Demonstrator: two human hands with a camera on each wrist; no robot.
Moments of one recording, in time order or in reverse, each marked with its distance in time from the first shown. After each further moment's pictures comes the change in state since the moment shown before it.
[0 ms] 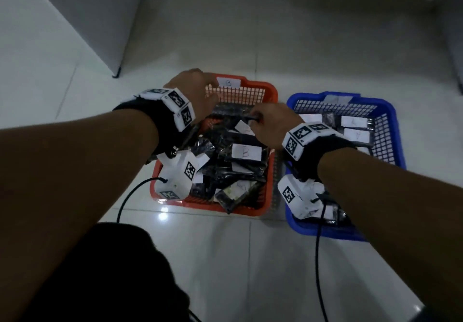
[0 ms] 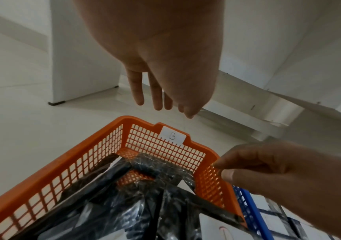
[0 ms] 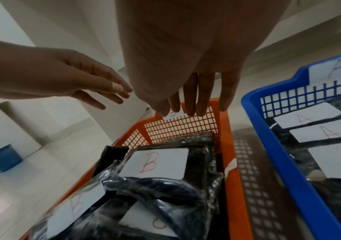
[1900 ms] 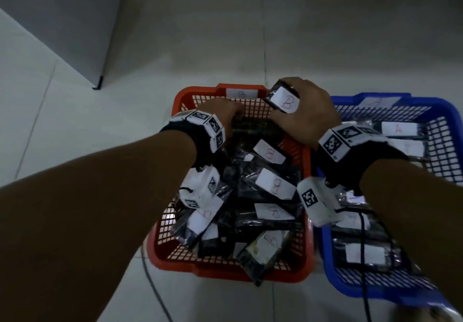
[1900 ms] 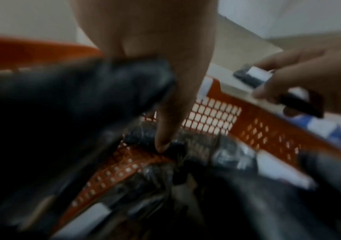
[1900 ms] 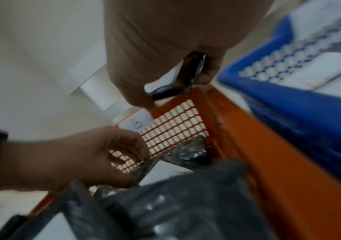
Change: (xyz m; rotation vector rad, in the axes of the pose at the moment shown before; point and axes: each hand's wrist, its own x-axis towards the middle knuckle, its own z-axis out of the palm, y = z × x) left_hand 0.094 -0.030 0.111 0.127 -0.366 0.166; right_hand 0.074 0.048 0.019 0.246 0.347 0.047
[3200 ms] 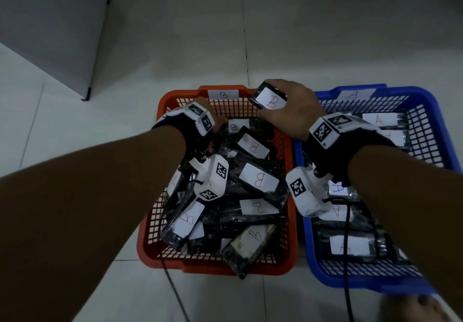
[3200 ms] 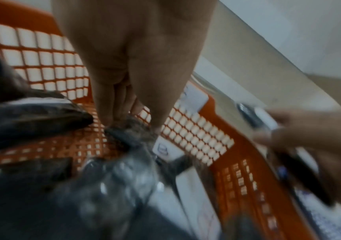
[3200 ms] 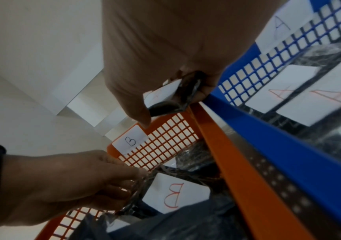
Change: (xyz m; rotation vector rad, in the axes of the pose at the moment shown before) left_hand 0.012 0.013 -0.001 -0.117 -0.004 -0.342; right_hand -0.003 0.015 -0.019 0.139 -0.085 0.028
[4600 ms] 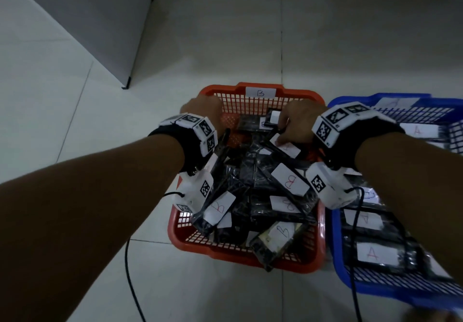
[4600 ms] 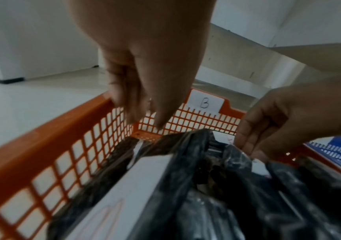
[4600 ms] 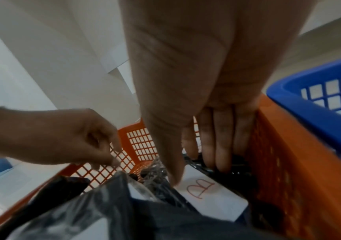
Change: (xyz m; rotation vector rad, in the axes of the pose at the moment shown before) left_hand -0.047 -0.048 -0.020 0.119 0.256 0.025; right_hand 0.021 -0.033 0.031 -0.643 -0.473 0.016
